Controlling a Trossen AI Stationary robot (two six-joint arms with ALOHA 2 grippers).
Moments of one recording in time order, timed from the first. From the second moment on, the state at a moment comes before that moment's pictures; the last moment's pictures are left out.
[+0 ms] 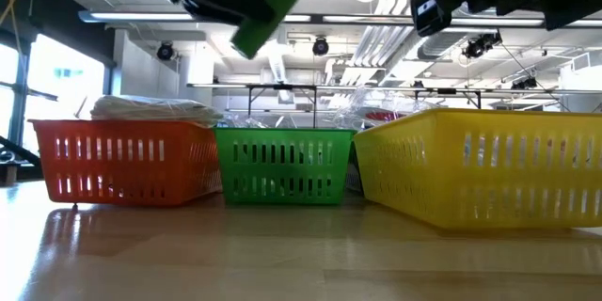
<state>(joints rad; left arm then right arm) -0.45 1.46 0.92 0.00 -0.62 -0.18 0.17 1.14 0.40 0.70 -0.16 -0.01</state>
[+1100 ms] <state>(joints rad) -0.10 1.33 0.92 0.02 -0.11 0.05 0.12 1.06 0.40 0.65 -0.07 0.00</state>
